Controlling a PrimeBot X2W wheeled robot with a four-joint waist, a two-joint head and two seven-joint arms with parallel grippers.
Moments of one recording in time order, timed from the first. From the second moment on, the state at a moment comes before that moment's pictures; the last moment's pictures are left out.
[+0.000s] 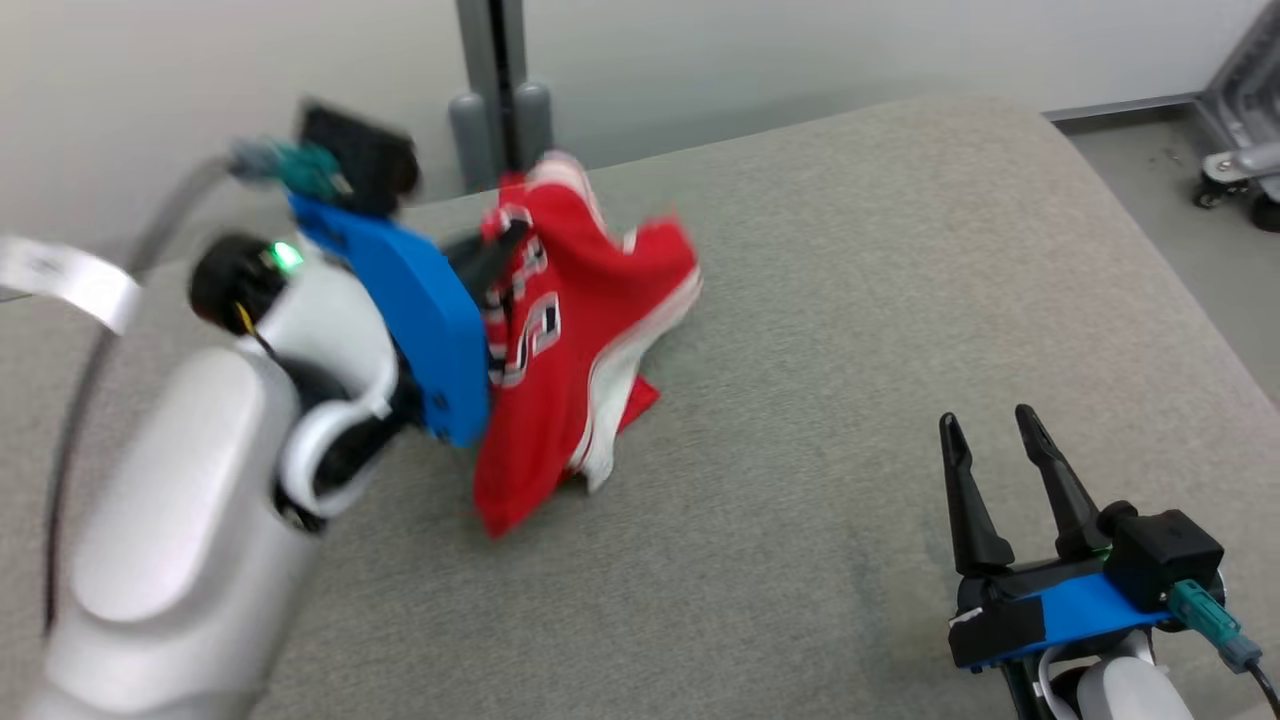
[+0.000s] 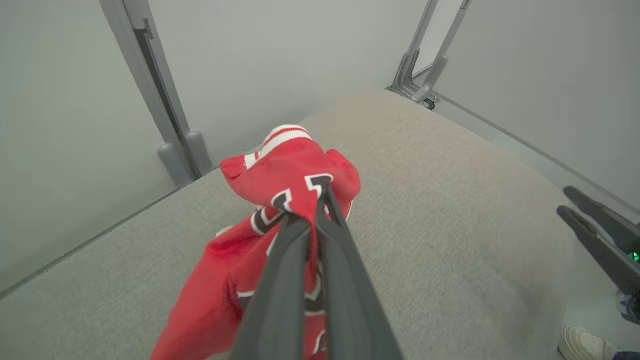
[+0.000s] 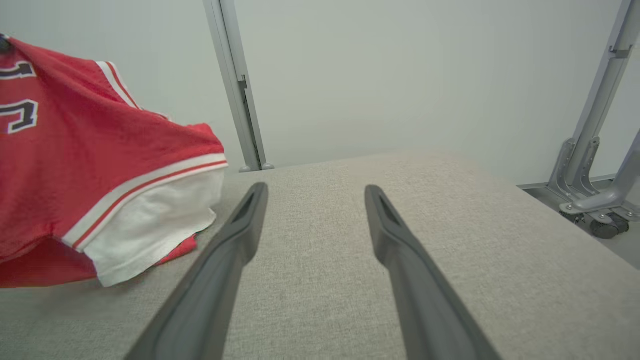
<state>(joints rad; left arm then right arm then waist) -0.71 0.34 -0.44 0.10 -0.69 -0.12 0.69 -0.13 -0.05 0.03 0.19 0.17 0.13 -0.26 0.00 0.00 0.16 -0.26</state>
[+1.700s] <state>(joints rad) -0.03 0.25 -0.20 0.29 -0.41 0.03 -0.26 -0.07 -0.05 0.02 0.18 0.18 0.13 -0.04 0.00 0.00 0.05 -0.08</state>
